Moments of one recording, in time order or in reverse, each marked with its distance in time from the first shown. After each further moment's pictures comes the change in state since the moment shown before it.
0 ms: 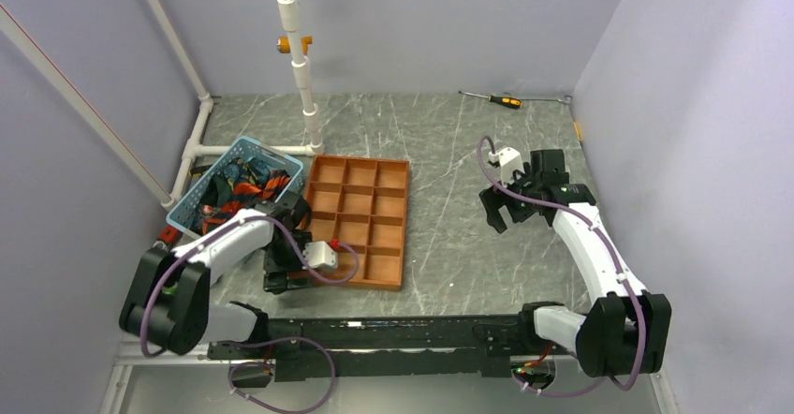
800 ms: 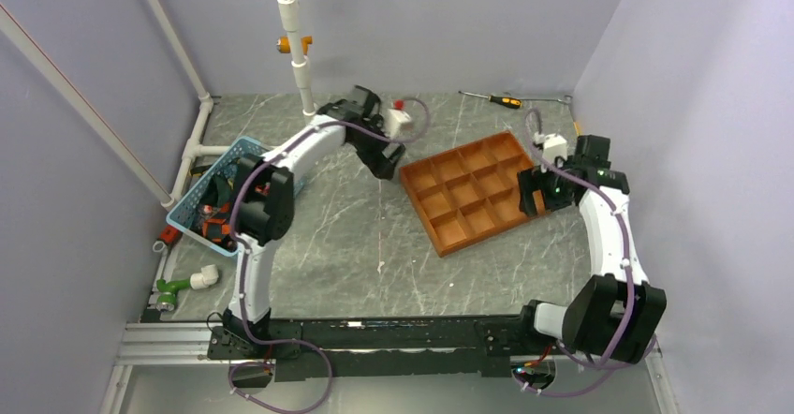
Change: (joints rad) left arm -0.175 0.907 1.224 0.214 0.270 -0.681; right arm -0.330 0.112 0.200 -0.121 -0.062 0.055
